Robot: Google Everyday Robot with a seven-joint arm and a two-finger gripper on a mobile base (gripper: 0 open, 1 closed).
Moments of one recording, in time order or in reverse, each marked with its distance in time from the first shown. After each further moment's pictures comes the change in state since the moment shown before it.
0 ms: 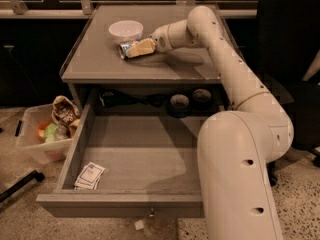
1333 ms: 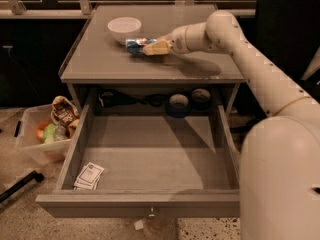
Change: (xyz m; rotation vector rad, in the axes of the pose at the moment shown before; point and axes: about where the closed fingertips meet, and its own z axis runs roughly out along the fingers) arm 0.010 -0.016 -0.062 0.147 -0.046 -0.001
